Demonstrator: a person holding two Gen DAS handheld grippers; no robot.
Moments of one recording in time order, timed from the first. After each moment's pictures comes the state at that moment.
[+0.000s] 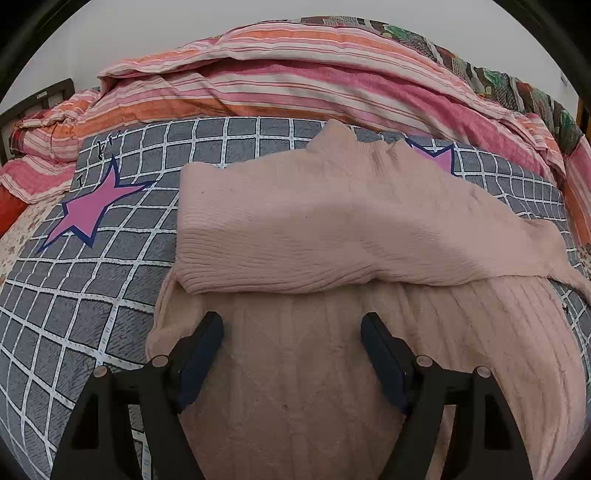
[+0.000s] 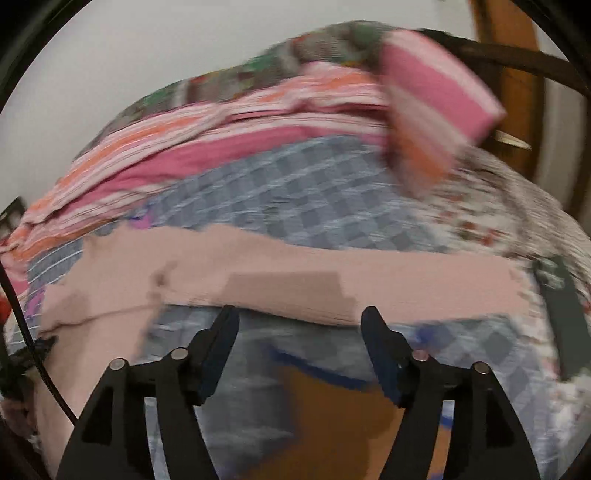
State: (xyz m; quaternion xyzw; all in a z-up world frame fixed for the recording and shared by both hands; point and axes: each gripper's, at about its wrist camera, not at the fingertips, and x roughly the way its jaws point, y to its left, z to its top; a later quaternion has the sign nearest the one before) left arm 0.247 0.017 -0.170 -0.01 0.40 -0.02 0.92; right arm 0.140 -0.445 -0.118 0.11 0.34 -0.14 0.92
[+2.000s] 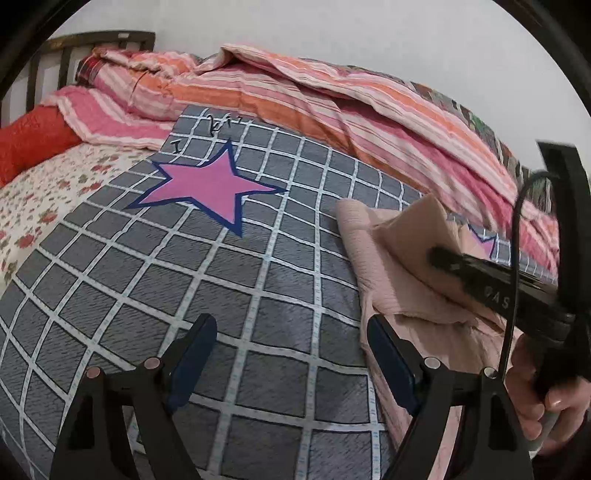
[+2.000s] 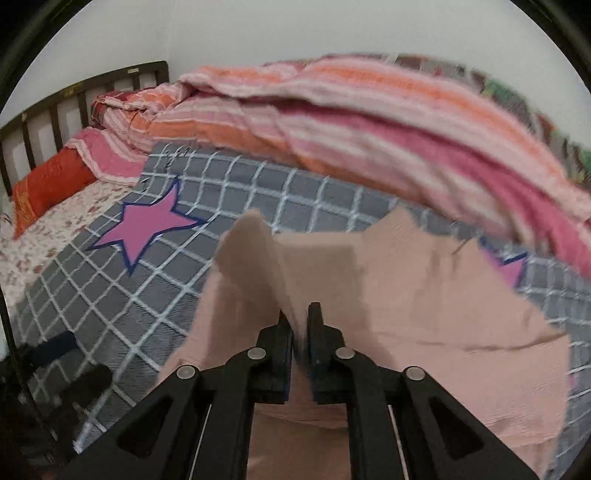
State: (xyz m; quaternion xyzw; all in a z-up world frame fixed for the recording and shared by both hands) left arm 0.217 0.157 -0.167 -0.14 0.35 0.02 0.92; right arm 0.327 -0.006 -0.149 -0.09 0.37 0.15 0.91
